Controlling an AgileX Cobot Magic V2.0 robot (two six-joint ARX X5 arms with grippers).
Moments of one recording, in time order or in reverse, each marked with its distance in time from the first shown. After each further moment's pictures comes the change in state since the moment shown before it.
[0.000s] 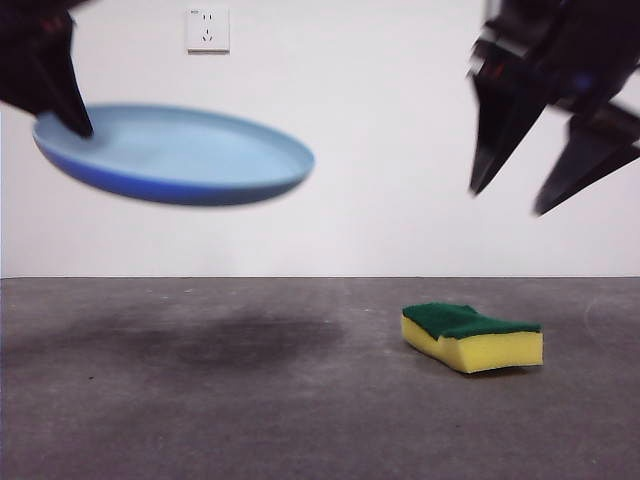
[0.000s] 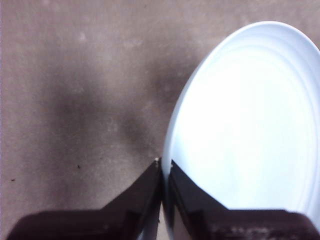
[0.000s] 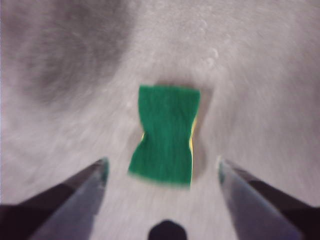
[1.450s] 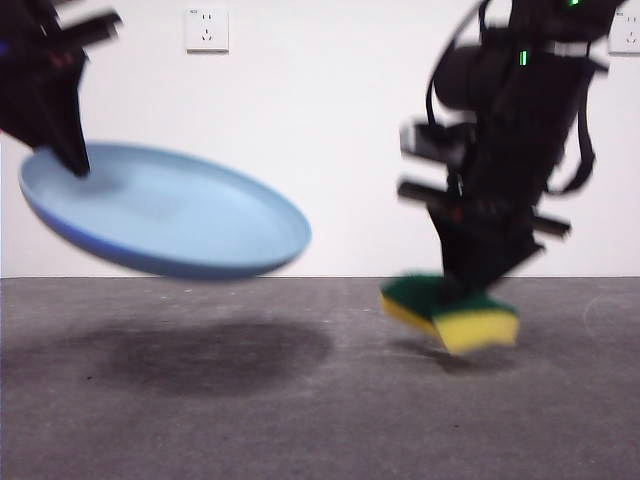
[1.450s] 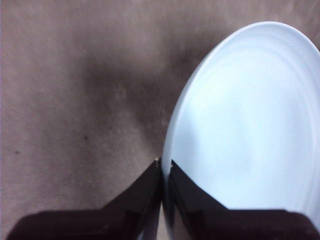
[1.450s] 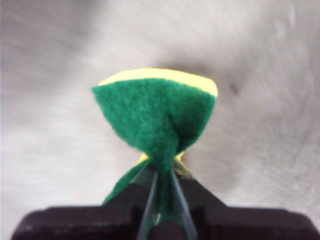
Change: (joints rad) left arm -0.094 0.101 0.000 -0.059 -0.145 0.019; right arm 0.142 0.224 0.006 0.101 0.053 0.003
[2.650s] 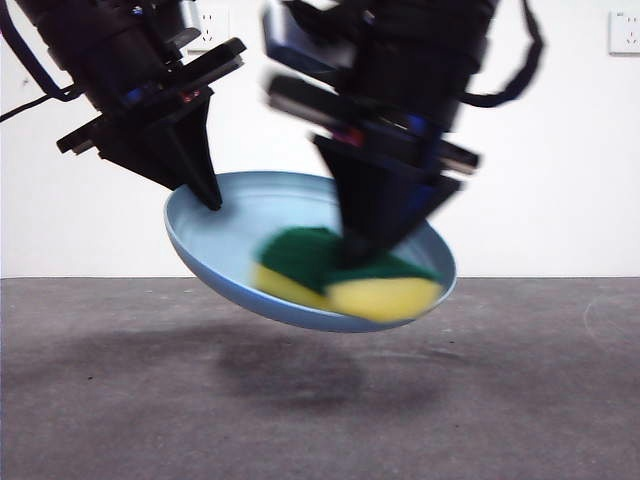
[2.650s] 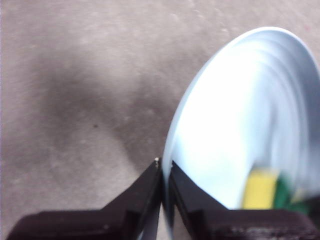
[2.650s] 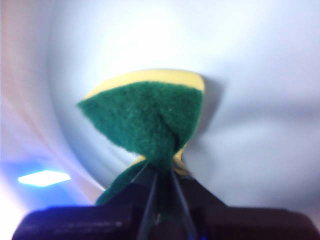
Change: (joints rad) left arm -0.224 0.129 -0.004 0.208 0.072 -0.088; right arm 0.373 -0.079 0.002 -0.118 0.168 0.067
